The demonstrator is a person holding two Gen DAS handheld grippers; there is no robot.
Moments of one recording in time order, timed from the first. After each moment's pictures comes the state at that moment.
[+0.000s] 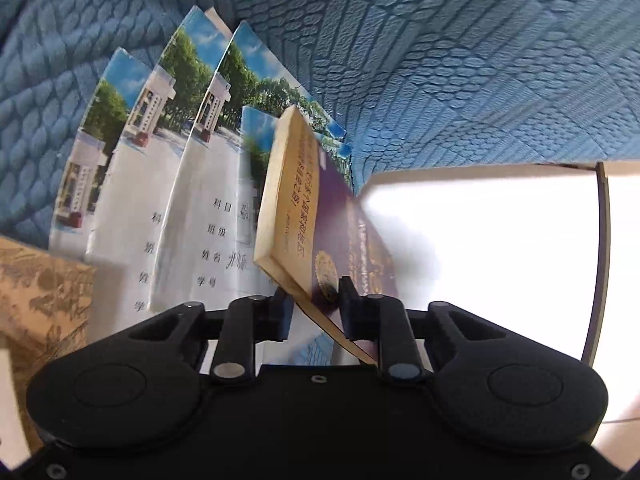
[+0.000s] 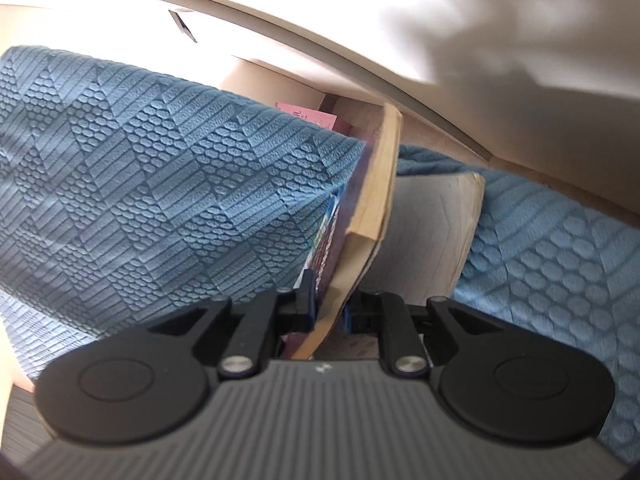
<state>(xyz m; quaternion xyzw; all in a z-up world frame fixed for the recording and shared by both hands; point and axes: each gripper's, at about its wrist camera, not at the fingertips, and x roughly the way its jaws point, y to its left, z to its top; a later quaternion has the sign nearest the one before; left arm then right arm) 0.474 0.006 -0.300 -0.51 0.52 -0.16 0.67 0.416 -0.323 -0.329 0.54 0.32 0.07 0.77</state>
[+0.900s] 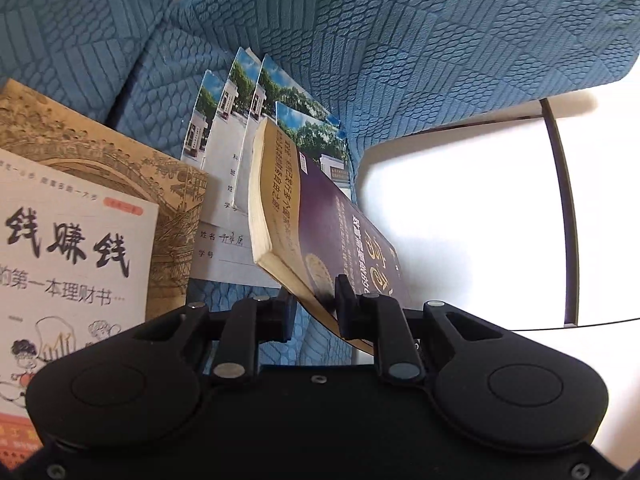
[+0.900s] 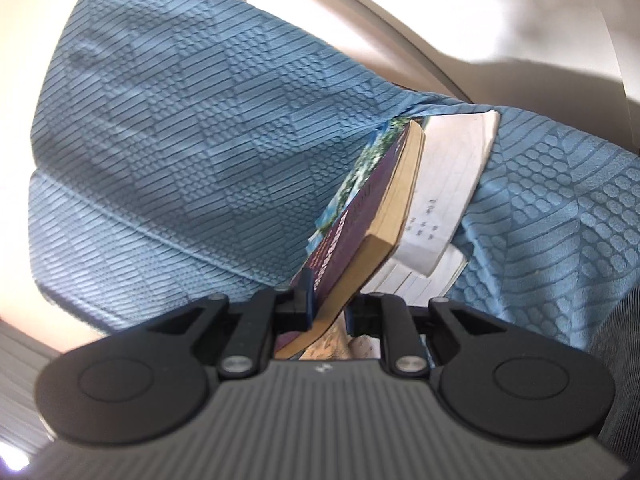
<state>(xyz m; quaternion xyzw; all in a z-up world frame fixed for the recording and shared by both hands) 0.341 0.055 -0.227 -0.45 0.49 -0.15 0.72 0.321 -0.278 -0.259 0.48 0.33 0.12 0.81</state>
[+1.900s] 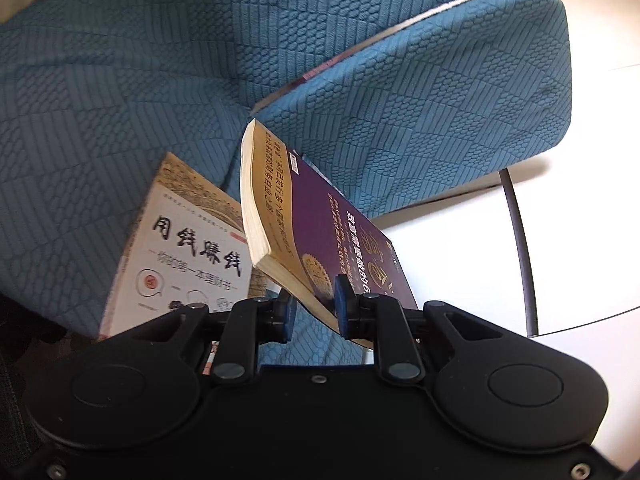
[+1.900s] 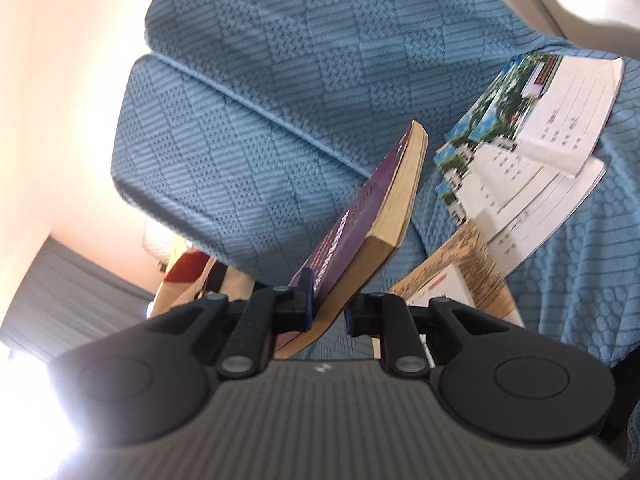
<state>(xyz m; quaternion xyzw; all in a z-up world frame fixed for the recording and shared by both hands) 0.198 0.162 -0.160 -0.47 0.40 -0.08 0.78 0.273 -0.176 -0.203 0.43 0.34 0.26 0.79</state>
